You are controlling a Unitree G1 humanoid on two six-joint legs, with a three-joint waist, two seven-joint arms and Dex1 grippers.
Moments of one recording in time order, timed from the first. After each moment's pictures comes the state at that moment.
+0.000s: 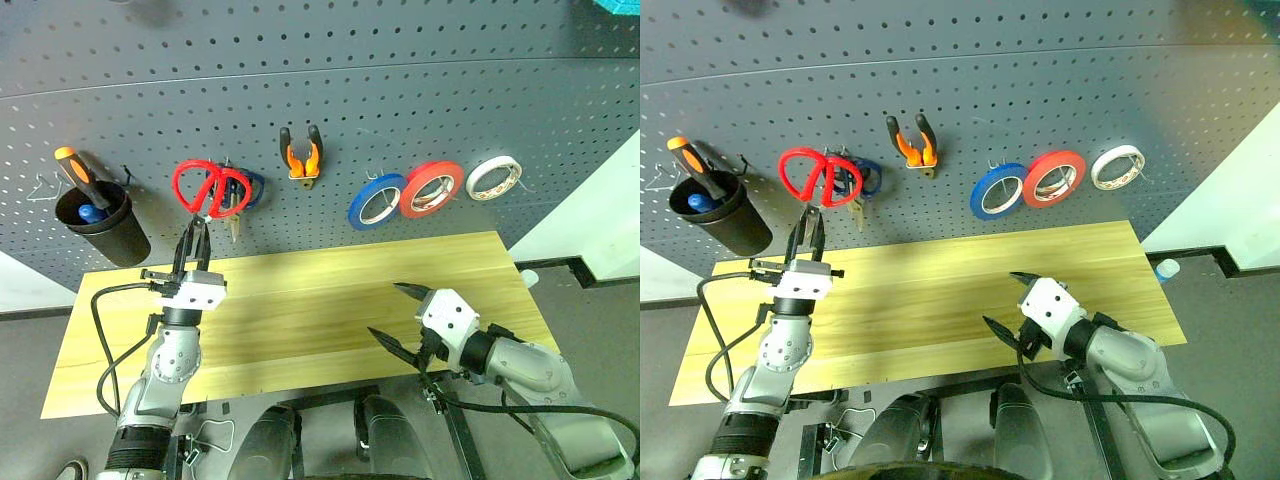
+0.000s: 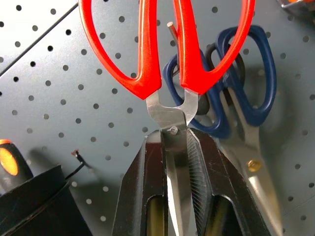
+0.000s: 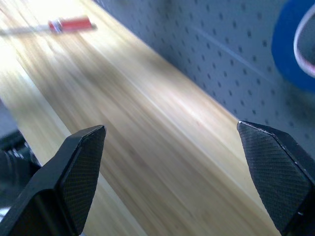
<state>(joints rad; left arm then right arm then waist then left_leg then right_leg) -0.05 0.32 0.09 0.12 0.45 -0.60 0.29 0.16 -0.60 0.06 -0.66 0.19 0.40 0.67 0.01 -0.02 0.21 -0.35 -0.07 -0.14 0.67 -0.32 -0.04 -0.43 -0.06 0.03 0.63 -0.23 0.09</state>
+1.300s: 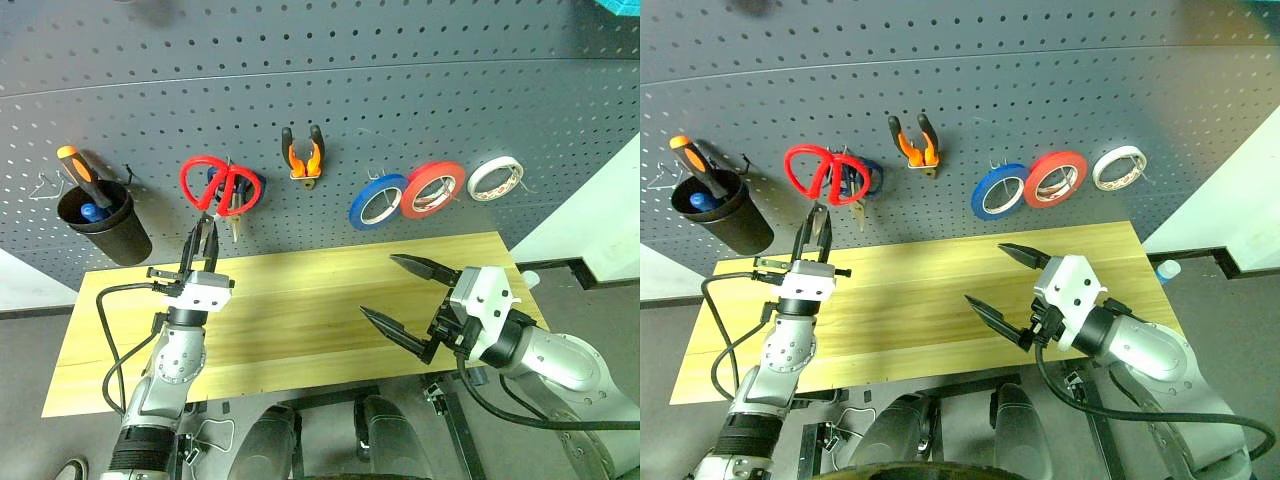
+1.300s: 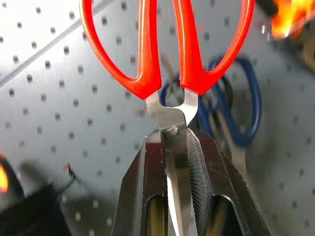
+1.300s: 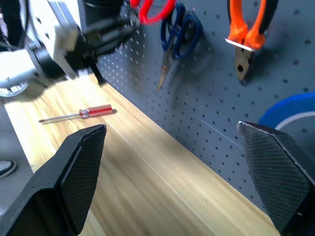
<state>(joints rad) -0.04 0.31 0.06 0.05 0.41 -0.63 0.24 0.13 -0.61 -0.06 -0.82 0.47 0.45 0.62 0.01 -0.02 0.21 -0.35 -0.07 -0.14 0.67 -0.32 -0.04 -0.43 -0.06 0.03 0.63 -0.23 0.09</state>
